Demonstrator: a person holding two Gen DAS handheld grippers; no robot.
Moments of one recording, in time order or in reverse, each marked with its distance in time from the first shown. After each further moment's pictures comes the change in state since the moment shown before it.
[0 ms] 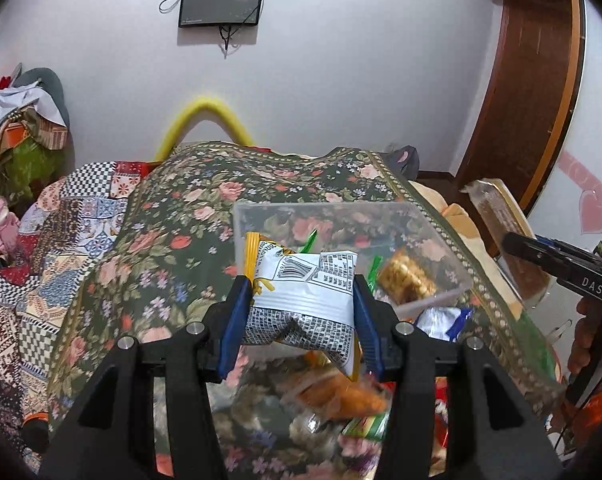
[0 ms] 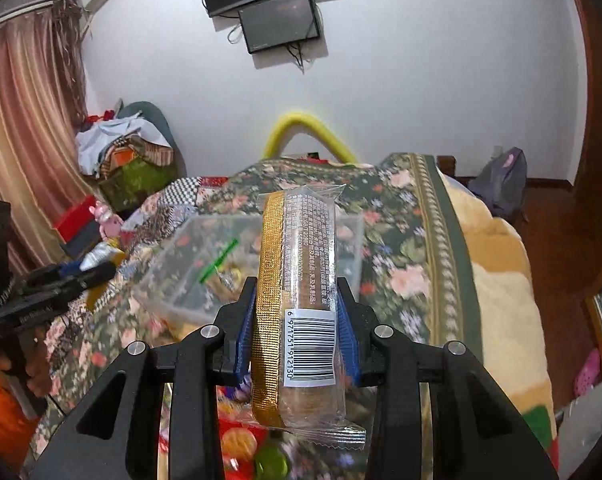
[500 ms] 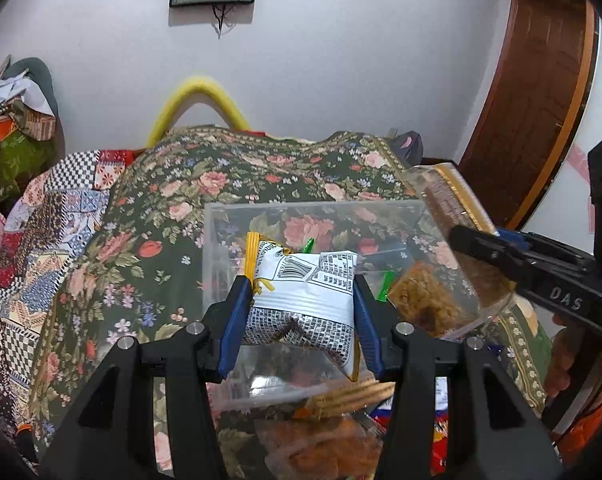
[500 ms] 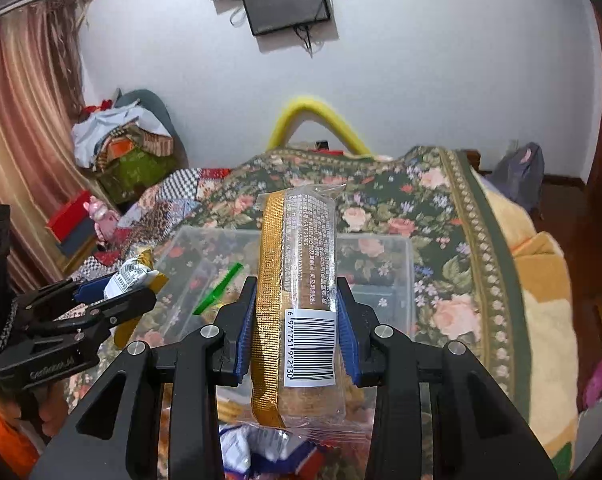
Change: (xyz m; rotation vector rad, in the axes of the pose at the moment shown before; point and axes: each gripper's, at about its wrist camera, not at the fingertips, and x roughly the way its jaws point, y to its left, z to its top) left arm 0.070 -0.004 0.018 -0.008 0.077 -0.004; right arm 0.073 0.017 0.021 -0.003 0.069 0.012
